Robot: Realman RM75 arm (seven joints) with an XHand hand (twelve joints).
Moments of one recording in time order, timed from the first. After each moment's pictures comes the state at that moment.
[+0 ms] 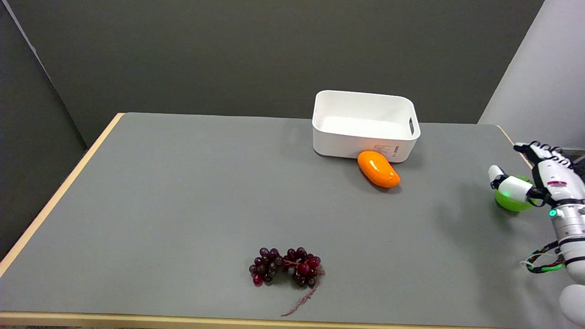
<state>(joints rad) -0.45 -0.83 -1.47 1.13 1.22 0.81 0.20</state>
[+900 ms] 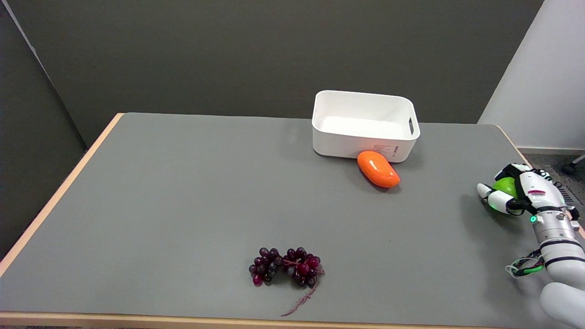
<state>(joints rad) -0.30 -0.85 -1.61 0.95 1.21 0.79 0.25</state>
